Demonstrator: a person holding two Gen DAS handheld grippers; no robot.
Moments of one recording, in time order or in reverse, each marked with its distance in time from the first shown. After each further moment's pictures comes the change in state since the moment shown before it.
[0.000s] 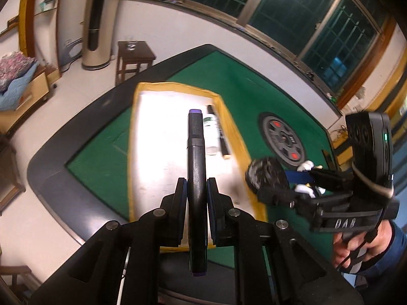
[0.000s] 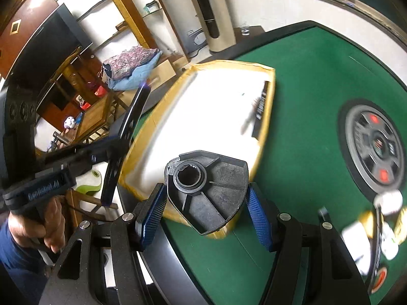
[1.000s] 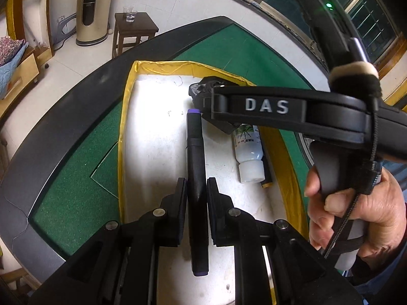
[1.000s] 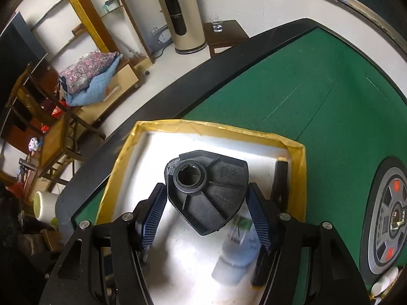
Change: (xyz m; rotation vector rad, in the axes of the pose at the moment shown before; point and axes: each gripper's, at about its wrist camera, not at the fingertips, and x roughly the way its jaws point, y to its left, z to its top) left arm 0.100 0.039 0.047 -0.029 0.150 -0.004; right arm 0.104 -0.019 0.117 0.083 0.042 -0.206
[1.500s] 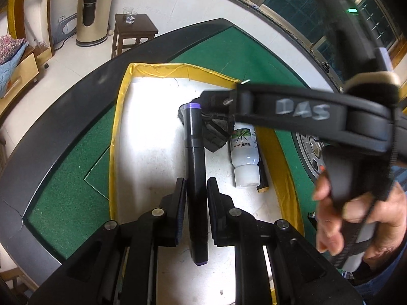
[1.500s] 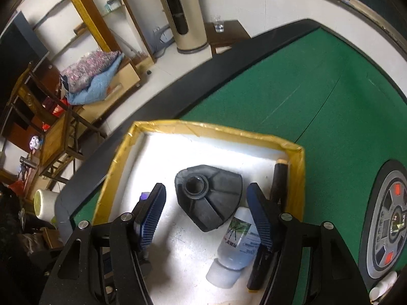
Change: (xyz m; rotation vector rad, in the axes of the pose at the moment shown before) left arm -0.003 -0.004 0.002 -0.014 -0.010 -0.014; right arm -0.022 -0.008 0.003 -0.014 -0.020 0.040
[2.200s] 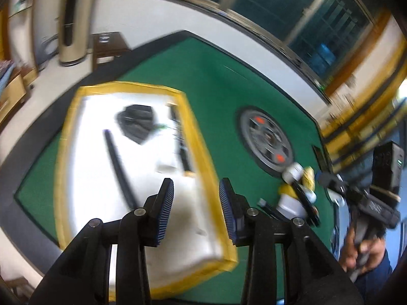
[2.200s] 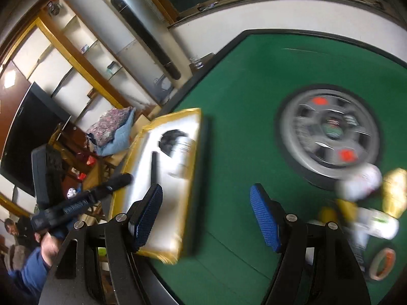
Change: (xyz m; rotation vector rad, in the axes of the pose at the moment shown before) left arm -0.039 -0.096 -0.028 0.120 -0.052 -0.075; right arm -0.176 -0.150 -0.165 0.308 -0.263 0.064
